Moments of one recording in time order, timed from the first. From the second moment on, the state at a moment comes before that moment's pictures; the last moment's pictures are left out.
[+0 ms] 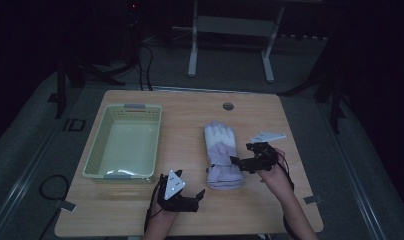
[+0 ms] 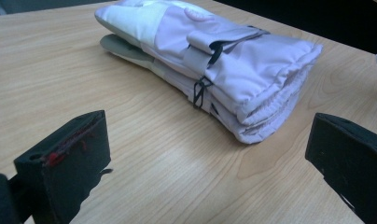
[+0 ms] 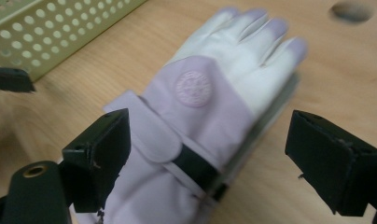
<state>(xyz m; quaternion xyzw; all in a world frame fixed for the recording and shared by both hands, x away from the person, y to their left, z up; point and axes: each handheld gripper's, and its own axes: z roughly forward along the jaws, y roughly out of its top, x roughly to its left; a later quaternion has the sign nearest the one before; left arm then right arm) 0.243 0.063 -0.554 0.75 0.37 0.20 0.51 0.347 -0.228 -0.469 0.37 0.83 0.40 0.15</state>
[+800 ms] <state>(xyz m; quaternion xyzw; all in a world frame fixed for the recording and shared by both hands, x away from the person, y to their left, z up) 0.307 0.021 -0.503 0.77 0.40 0.14 0.47 0.362 -0.234 -0.483 0.42 0.80 0.41 0.14</state>
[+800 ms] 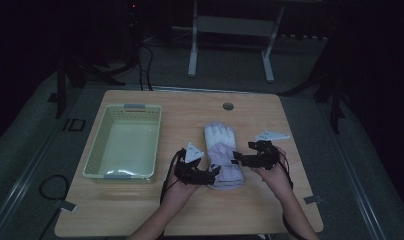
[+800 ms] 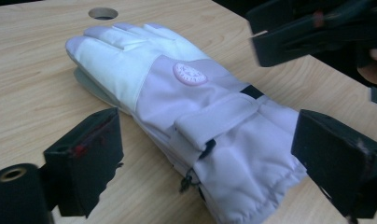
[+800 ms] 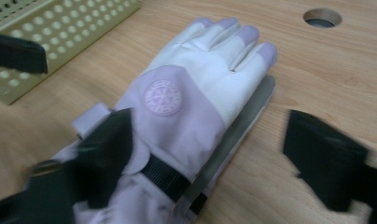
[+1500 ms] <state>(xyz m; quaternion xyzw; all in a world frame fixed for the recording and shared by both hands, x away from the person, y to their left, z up) 0.317 0.010 -0.557 0.79 0.44 0.01 0.42 0.383 -0.241 -0.543 0.50 0.77 0.40 -0.02</state>
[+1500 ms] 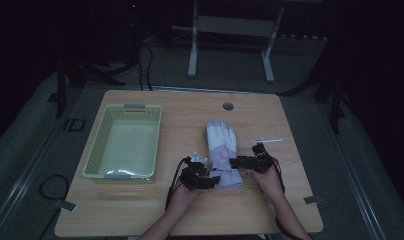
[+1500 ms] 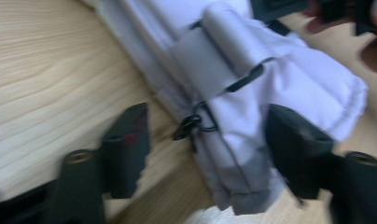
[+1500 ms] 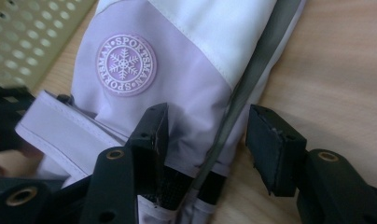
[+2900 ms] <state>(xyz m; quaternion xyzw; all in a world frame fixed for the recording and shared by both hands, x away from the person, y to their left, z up) 0.316 0.040 -0.476 0.82 0.40 0.03 0.42 0.366 -0.196 -0.467 0.45 0.79 0.42 0.08</state>
